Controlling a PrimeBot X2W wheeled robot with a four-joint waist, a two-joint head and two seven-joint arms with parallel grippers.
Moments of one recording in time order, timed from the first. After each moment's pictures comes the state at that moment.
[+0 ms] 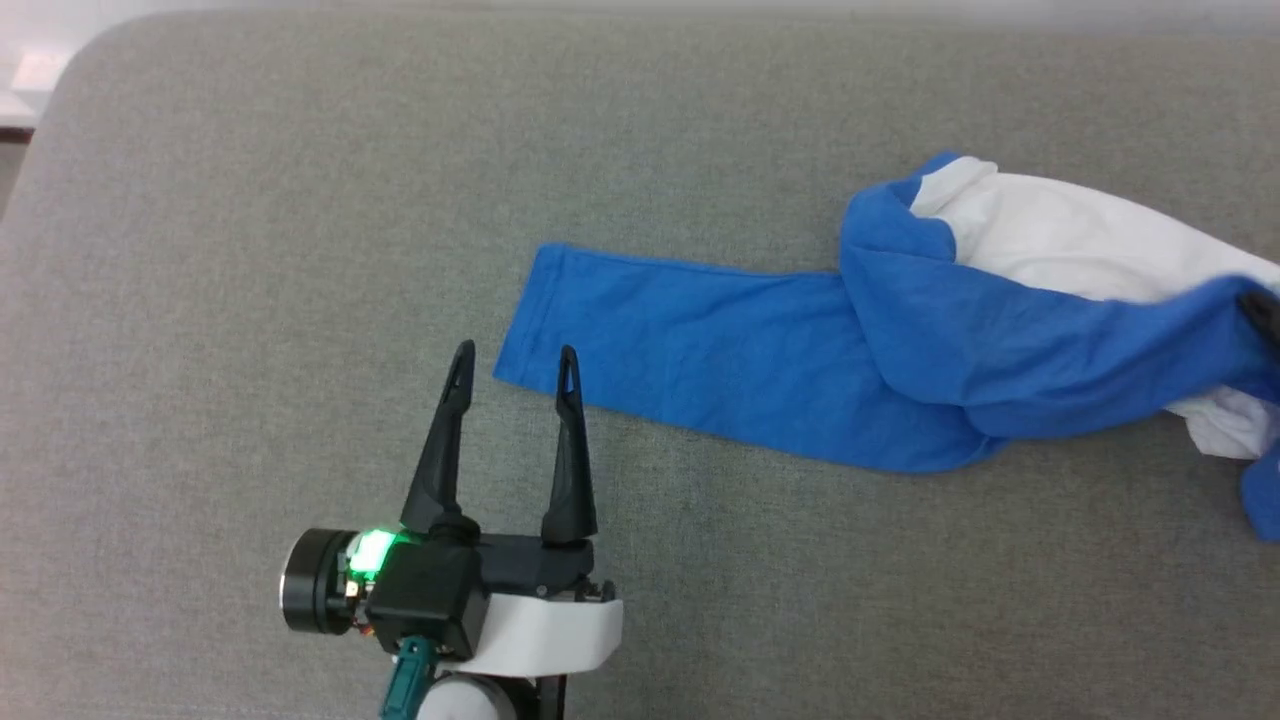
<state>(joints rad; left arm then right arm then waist) -0.07 0.05 -0.38 -0.21 -0.05 0.30 -0.26 -0.43 -0.82 0.37 0.33 0.76 0.13 0.16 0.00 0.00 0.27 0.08</state>
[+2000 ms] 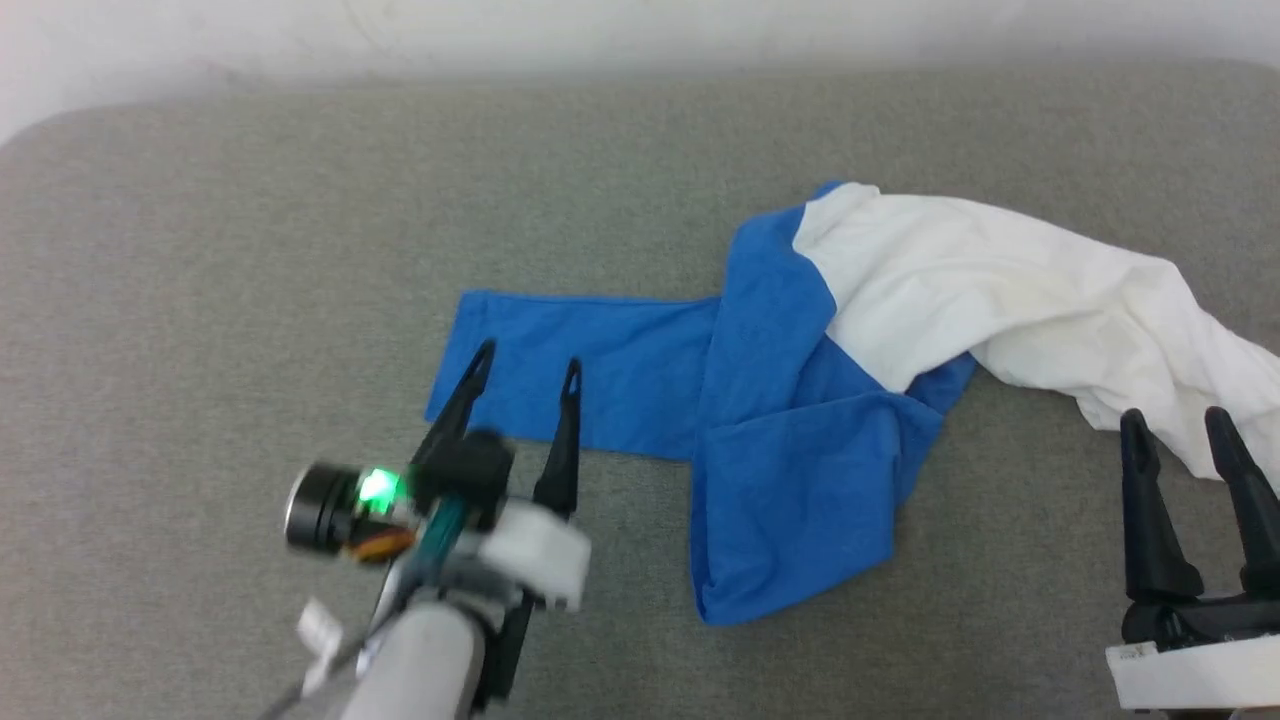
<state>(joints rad) -0.15 0.10 -0.31 -0.03 -0.01 0.15 -0.08 0.17 -0.10 -0.12 -0.31 0.32 0.13 -0.11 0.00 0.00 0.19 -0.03</state>
